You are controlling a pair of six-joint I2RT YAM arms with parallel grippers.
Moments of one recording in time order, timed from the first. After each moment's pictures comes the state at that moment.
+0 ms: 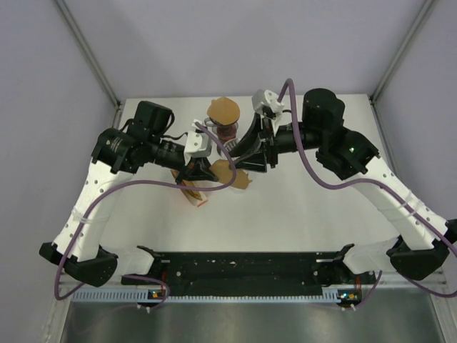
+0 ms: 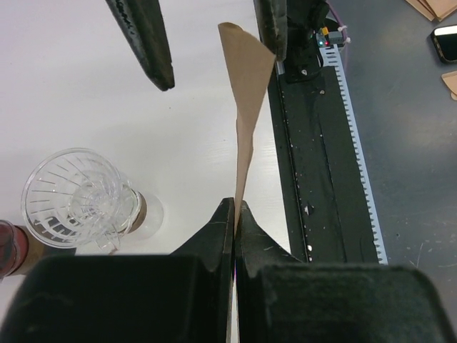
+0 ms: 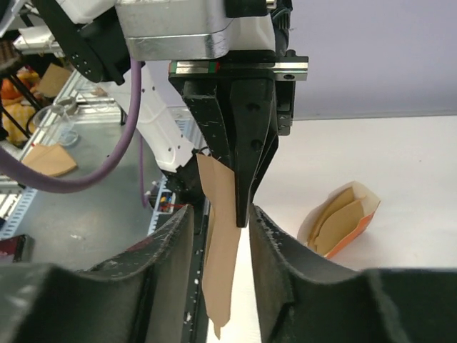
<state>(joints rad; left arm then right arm) -0.49 1.29 1.75 -1.31 1.00 0.80 0.78 1.31 1.63 -0.45 -0.89 -0.02</state>
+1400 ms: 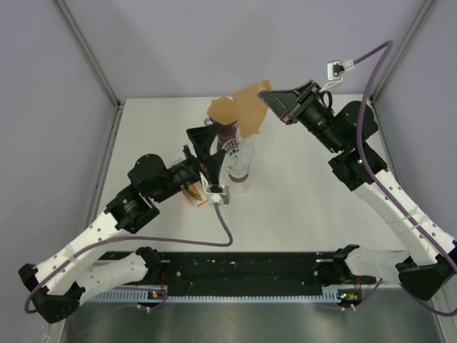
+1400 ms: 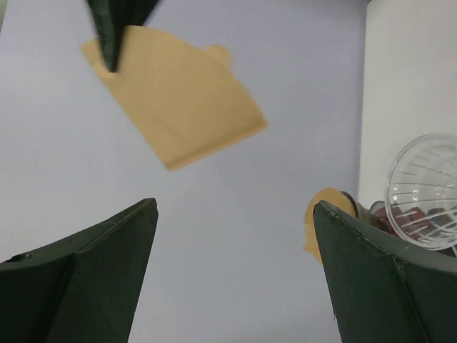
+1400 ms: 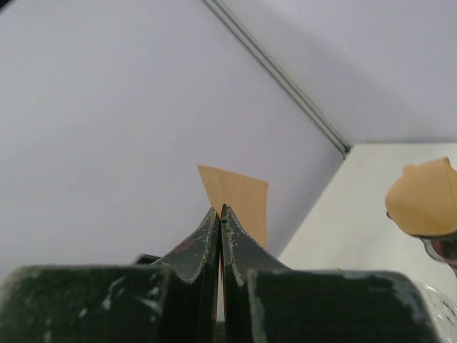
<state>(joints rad) -0.82 0.87 1.07 -0.17 0.18 1.29 0.61 1.17 1.34 0.08 -0.16 0.83</state>
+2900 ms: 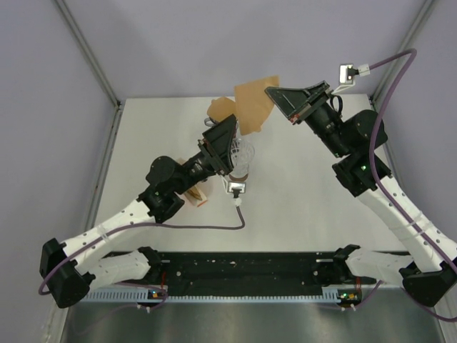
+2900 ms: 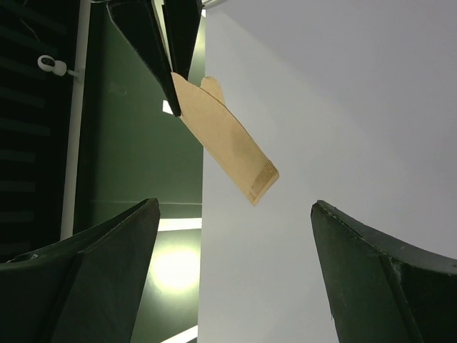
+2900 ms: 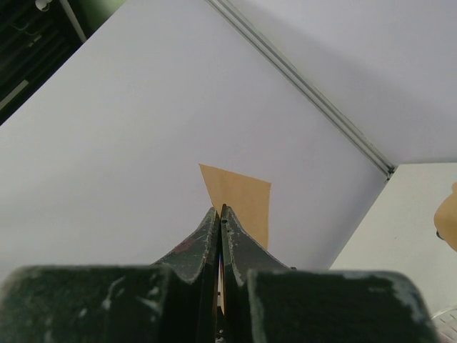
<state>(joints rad) -0.82 1.03 0.83 0.58 0.22 1.99 0.61 1.10 1.28 0.24 -0.13 0.97</state>
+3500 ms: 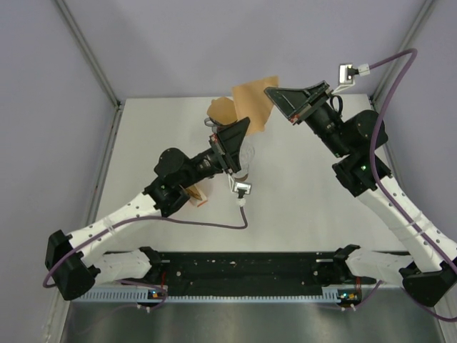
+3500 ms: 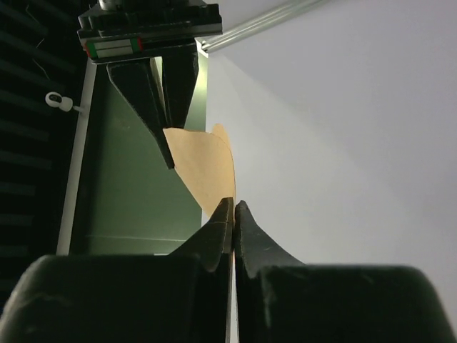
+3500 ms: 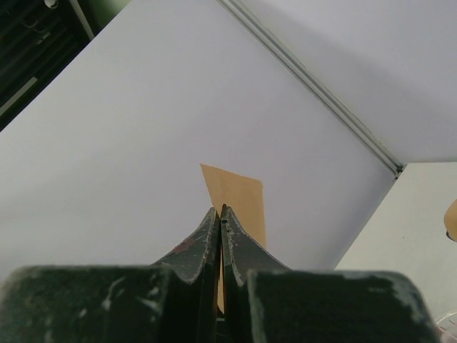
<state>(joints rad) -0.82 1.12 0.93 0.53 0.34 2.00 0.61 1.10 1.28 0.26 -0.15 0.98</state>
